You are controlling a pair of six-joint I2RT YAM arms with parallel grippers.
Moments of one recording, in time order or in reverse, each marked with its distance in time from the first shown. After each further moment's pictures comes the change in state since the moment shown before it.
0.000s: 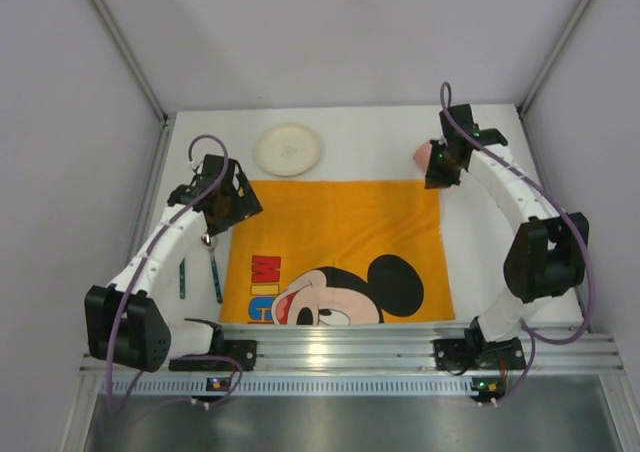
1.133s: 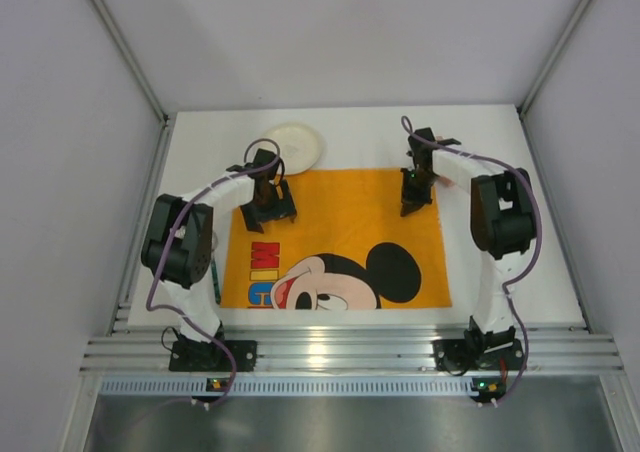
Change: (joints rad) left arm -0.107 0.518 0.136 0.149 0.130 0.019; right arm 0.045 0.371 0.037 0.051 -0.179 -0.029
